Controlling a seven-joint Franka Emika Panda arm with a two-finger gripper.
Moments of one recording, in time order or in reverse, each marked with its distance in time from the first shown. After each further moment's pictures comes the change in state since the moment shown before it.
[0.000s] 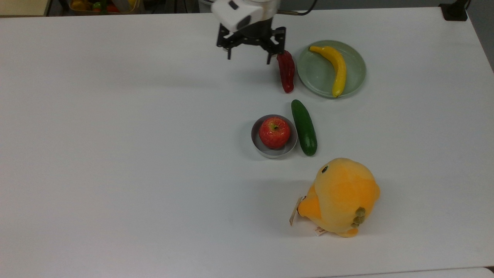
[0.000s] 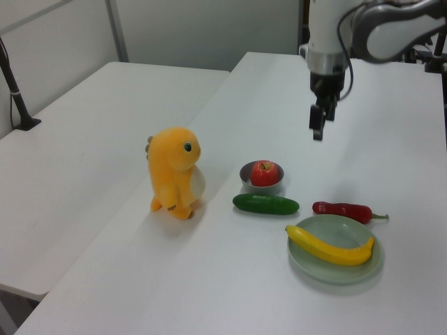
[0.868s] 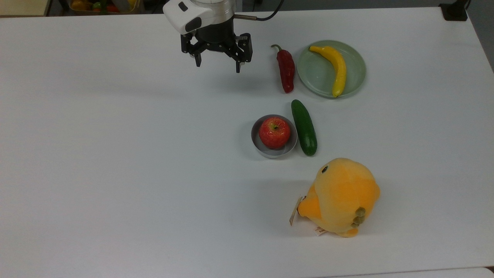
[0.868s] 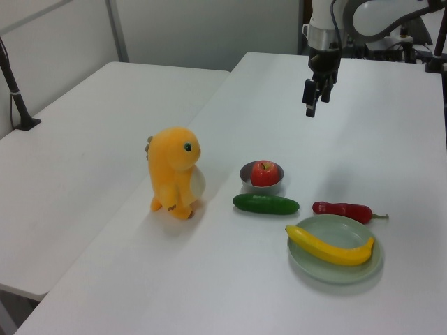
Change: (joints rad) arm -0.010 0.010 -0.136 0.023 0.072 0.055 -0.094
